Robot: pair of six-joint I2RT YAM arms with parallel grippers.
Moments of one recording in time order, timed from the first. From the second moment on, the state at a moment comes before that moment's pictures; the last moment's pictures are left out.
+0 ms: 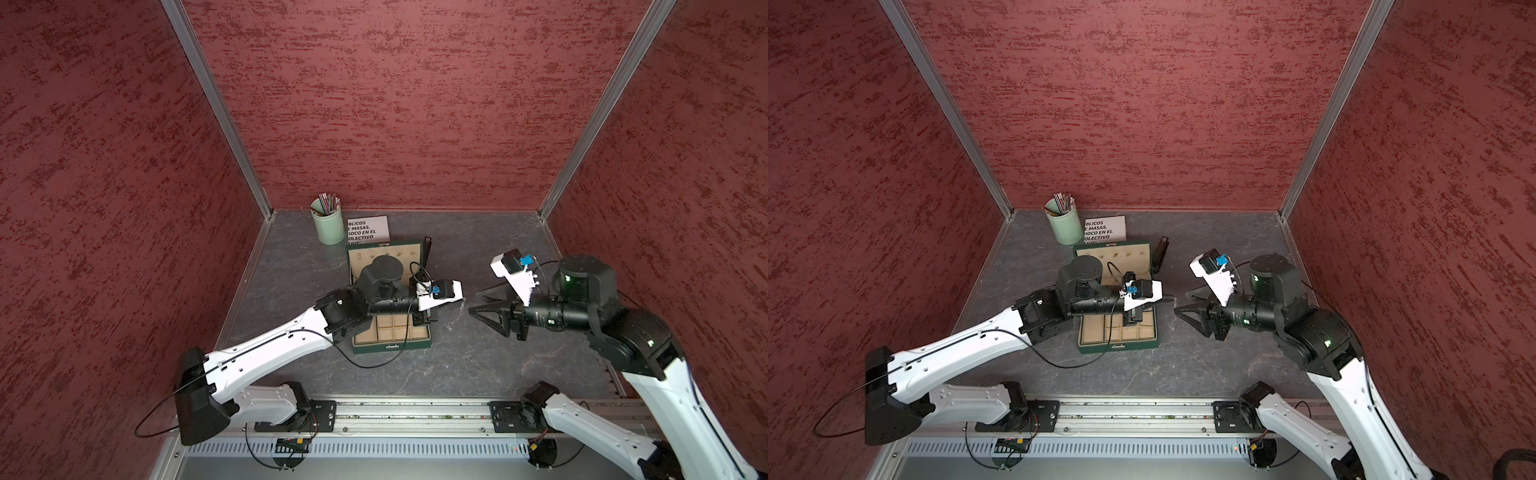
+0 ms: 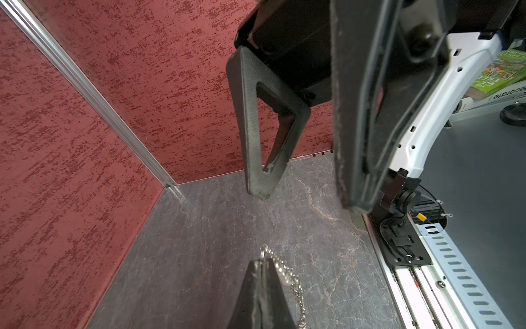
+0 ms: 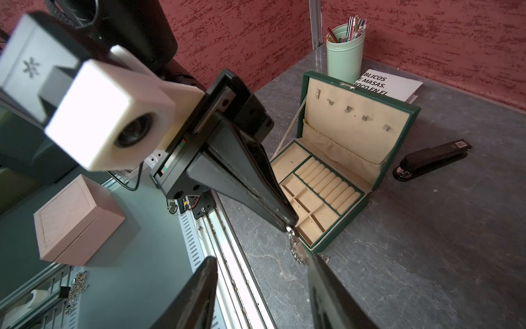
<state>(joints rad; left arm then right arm) -0.99 1.24 1.13 -0.11 0.39 0.45 0.55 0.84 1.34 -1.02 -0.57 0.03</state>
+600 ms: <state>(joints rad) -0.95 1.02 1.00 -0.10 0.01 0.46 0.55 0.71 0.85 -0.51 -0.11 0.39</state>
